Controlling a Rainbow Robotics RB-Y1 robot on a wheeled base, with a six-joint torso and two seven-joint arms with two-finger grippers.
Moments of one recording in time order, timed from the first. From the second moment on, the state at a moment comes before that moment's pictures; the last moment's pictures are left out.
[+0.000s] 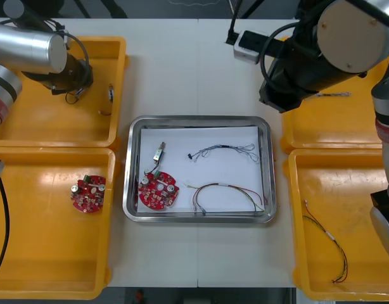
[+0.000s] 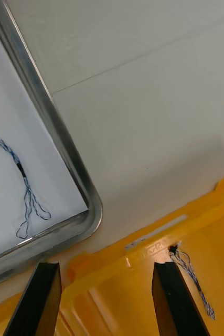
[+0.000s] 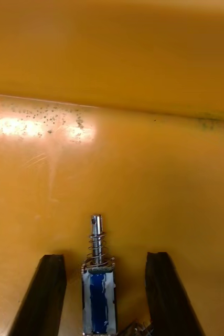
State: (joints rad) right arm -0.82 -0.43 0.15 -1.98 -0.53 1.92 2.06; left arm -1.03 0.58 -0.28 -0.73 0.55 0.94 -1.29
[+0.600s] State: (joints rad) right arm -0.66 -0.57 -0.04 -2.06 -0.59 1.92 1.57; left arm -1.01 0.58 -0.16 -0.99 0.56 1.33 -1.30
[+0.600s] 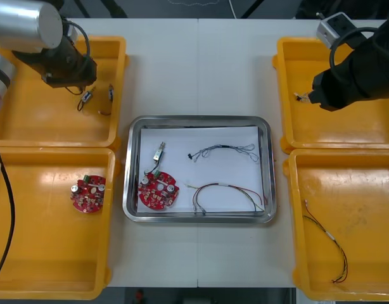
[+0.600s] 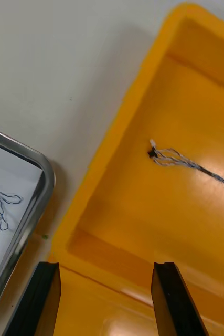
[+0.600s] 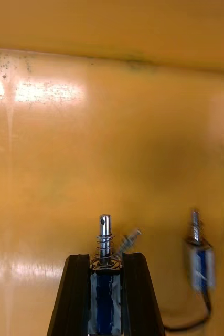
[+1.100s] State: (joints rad) right arm -0.45 -0.66 -0.18 -2.11 -0.68 1.92 1.36; left arm -0.98 0.58 -0.12 -1.37 0.53 1.72 -1.30
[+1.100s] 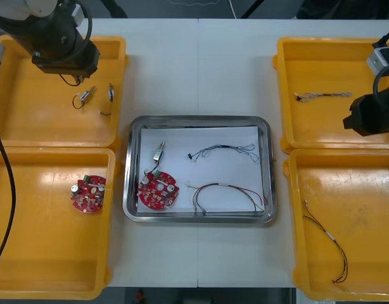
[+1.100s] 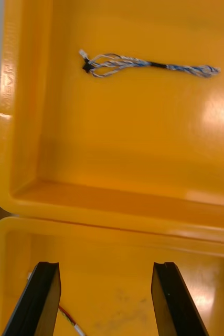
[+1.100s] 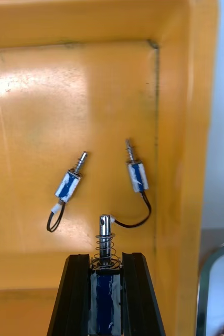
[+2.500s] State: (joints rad) right arm -0.17 -0.68 -0.34 -2.23 -0.74 1.92 1.25; left arm -0.88 0.41 -0.69 -1.52 0.53 1.55 -0.77
